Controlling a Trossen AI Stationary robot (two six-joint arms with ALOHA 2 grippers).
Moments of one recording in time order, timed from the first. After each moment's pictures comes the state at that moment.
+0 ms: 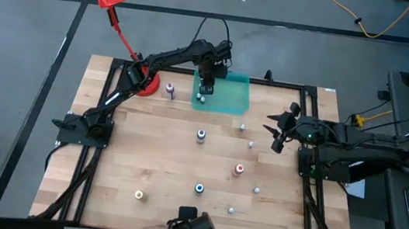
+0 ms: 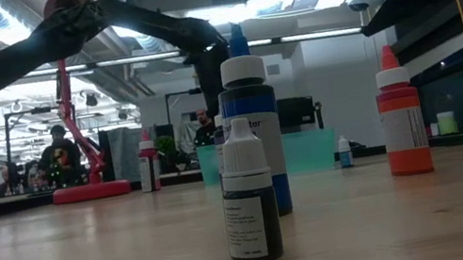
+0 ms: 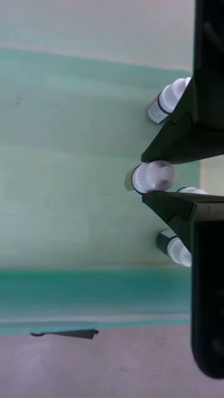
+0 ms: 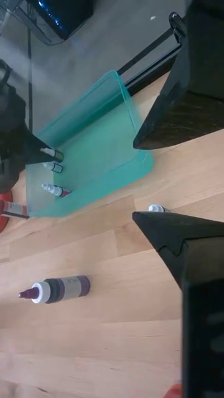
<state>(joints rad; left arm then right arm) 0.62 2.46 2.33 -1.22 0.08 0.51 -0.03 0.66 0.58 -0.50 0.40 -0.01</state>
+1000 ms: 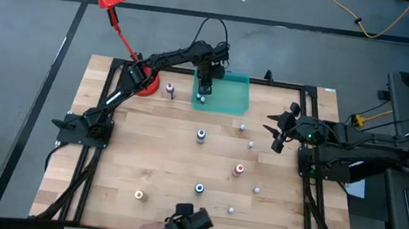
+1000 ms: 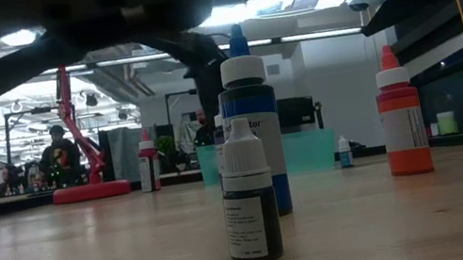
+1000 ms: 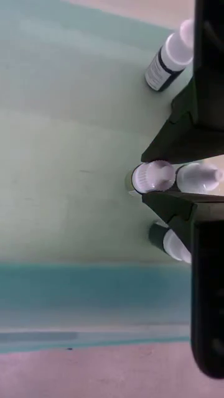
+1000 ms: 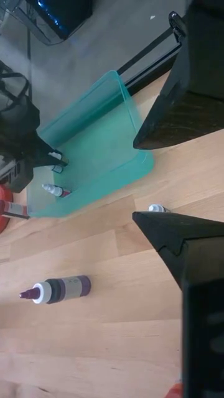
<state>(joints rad) 0.65 2.50 2.31 -1.21 0.07 0.49 -0.03 0.66 0.58 -0.50 0.40 0.00</state>
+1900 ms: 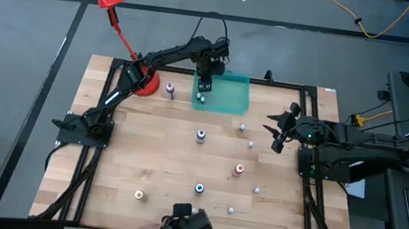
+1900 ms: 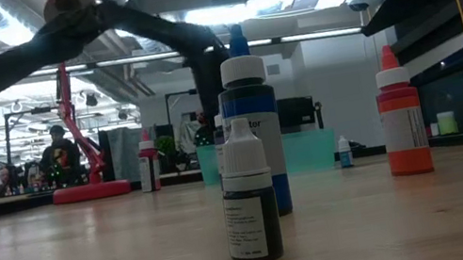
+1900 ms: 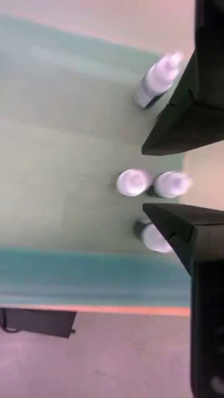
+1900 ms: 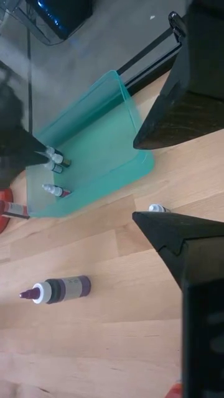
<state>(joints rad) 0.64 2.46 2.35 -1.27 0.05 0.47 -0.03 0.66 0.58 -0.50 0.40 0.00</state>
